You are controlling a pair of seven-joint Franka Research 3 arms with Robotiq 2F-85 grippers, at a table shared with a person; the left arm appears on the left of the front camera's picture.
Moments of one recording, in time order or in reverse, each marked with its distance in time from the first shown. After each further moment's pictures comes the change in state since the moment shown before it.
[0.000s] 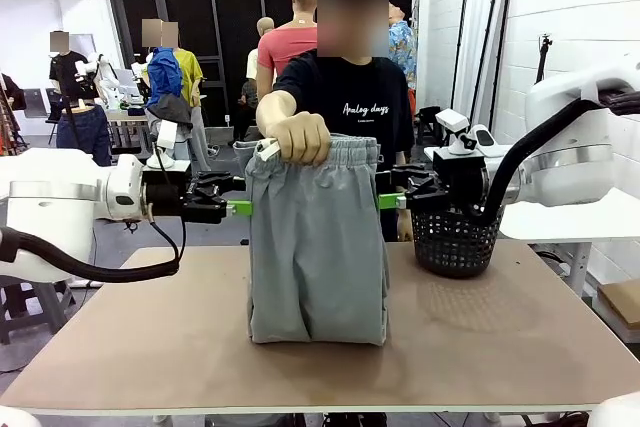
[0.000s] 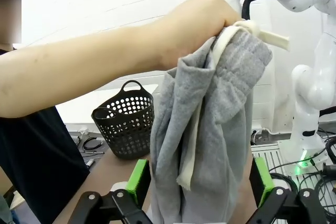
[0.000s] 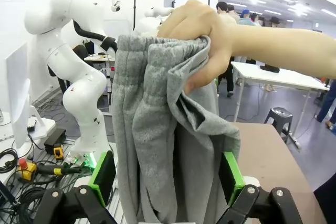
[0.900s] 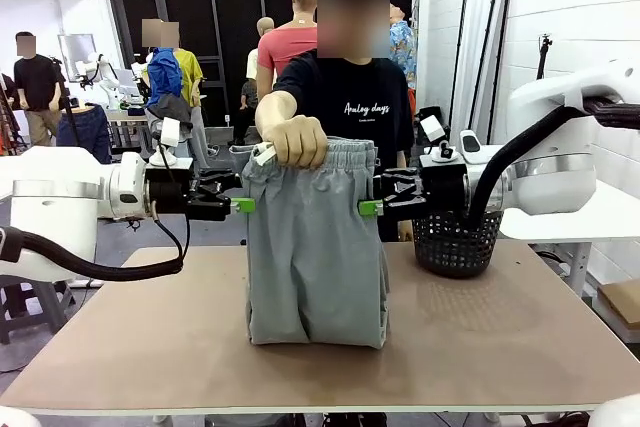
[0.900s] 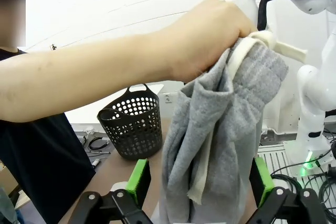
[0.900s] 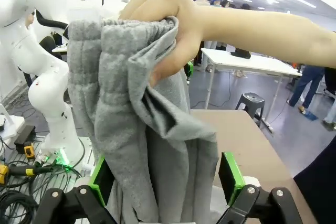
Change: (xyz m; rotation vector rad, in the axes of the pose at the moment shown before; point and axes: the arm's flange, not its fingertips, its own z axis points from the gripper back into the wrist) left arm 0.005 0.000 -0.003 0.029 0.000 -0.009; right arm -0.005 0.002 -0.026 -0.162 0.056 0.026
